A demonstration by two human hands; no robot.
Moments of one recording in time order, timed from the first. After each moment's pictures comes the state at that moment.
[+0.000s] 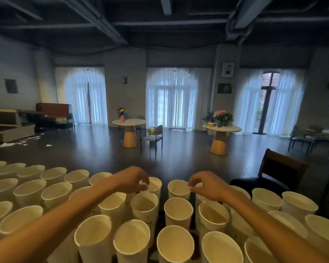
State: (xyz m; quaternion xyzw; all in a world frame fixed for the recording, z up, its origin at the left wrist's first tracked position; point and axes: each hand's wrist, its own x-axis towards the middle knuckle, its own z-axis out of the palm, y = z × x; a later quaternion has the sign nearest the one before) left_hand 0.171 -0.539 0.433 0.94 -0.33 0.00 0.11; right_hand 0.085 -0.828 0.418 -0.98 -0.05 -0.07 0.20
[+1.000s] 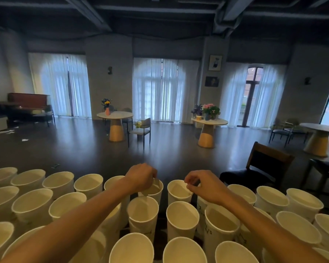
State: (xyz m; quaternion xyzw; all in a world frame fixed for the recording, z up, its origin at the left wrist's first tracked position) left_hand 0.256 -0.594 0.381 0.93 -0.33 0.11 0.08; right_hand 0.124 -0.826 0.387 -0.96 -0.03 -0.13 0.26
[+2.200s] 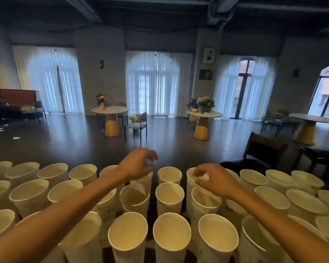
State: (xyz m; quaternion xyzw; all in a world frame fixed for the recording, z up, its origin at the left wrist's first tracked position) left_hand 0.238 -0.485 0.416 0.87 -0.42 0.11 0.24; right_hand 0.085 -0.744 0.403 -0.97 0.02 -0.15 0.20
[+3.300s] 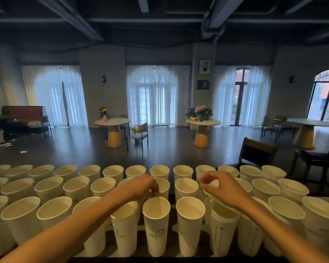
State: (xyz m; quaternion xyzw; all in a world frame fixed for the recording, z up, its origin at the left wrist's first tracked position) left_hand 0.111 -0.498 0.401 0.90 -0.43 0.00 0.07; right_hand -0.054 -0.753 0.413 -0.93 0.05 -0.20 0.29
